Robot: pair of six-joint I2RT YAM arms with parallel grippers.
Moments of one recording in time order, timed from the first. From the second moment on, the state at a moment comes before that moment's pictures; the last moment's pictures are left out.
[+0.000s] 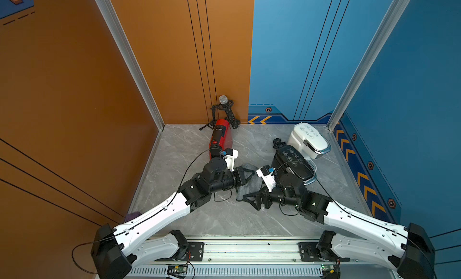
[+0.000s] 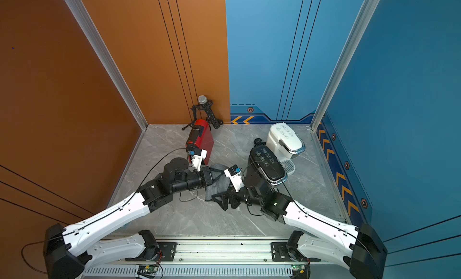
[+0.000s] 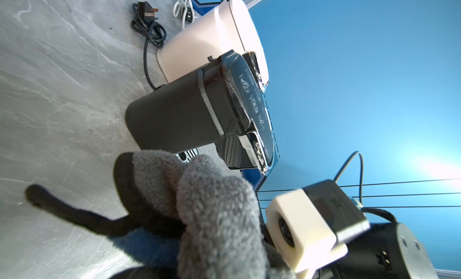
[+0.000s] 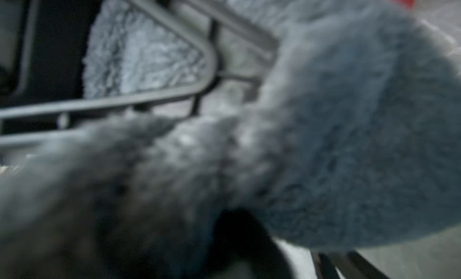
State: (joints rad) left arm -0.81 1.09 0.88 -0.12 0.25 -1.04; right arm 0.90 1.03 0.68 -0.06 -0.22 0.43
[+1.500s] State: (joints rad) left arm -0.61 1.06 0.77 -0.03 0.33 -1.12; right arm 0.51 0.86 0.95 -0.49 -0.19 0.36
